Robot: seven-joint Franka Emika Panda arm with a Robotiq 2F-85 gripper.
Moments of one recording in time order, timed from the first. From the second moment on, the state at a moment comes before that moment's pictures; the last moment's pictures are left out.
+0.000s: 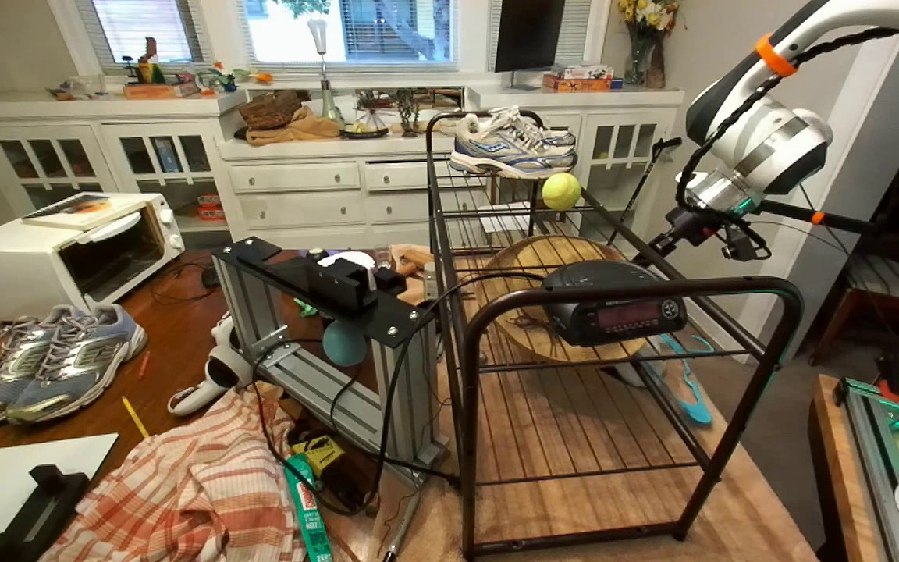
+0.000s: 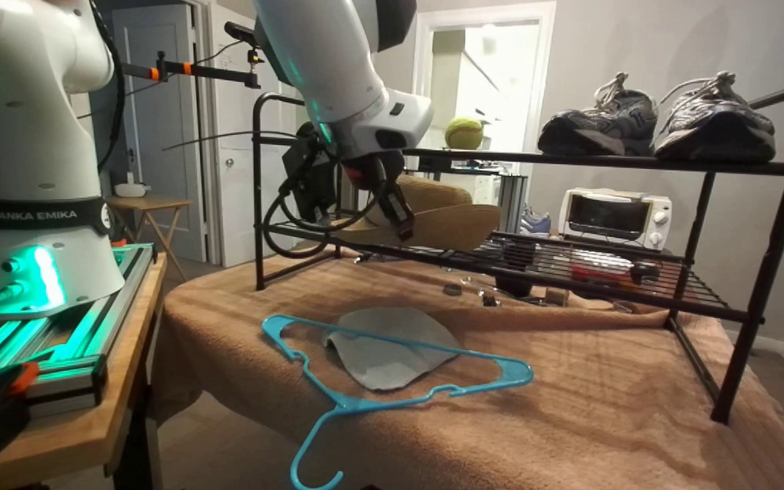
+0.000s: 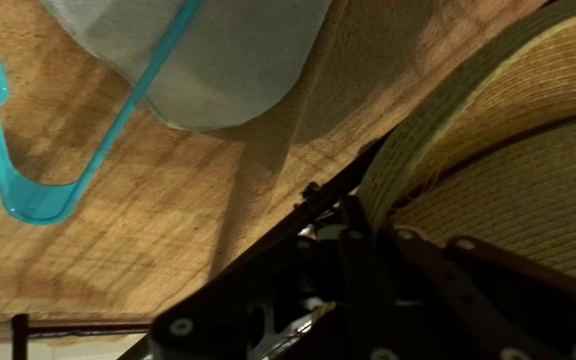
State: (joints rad) arm -0.26 0.03 -0.30 -2.56 1.33 2.52 -1.58
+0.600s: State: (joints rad) arm -0.31 0.01 -0.32 -2.53 1.45 2.59 -1.38
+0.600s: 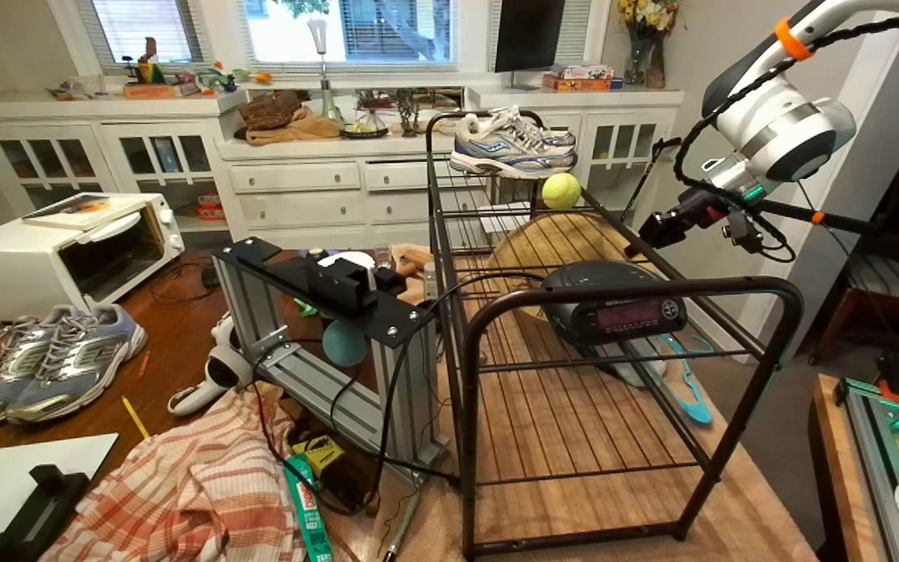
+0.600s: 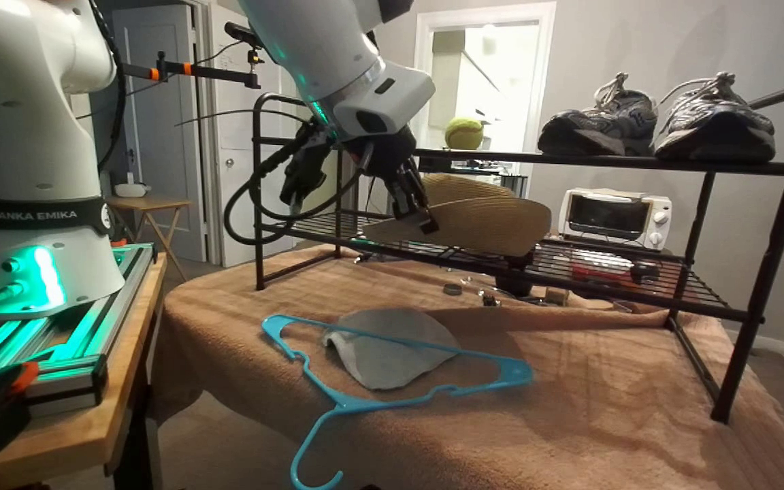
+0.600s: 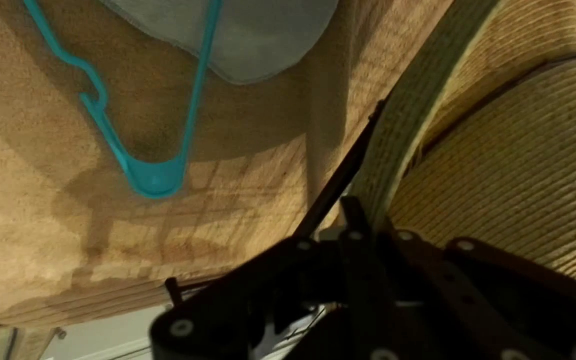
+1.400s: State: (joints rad) arm -0.33 0.01 -0.34 -2.43 1.86 2.74 -1.51
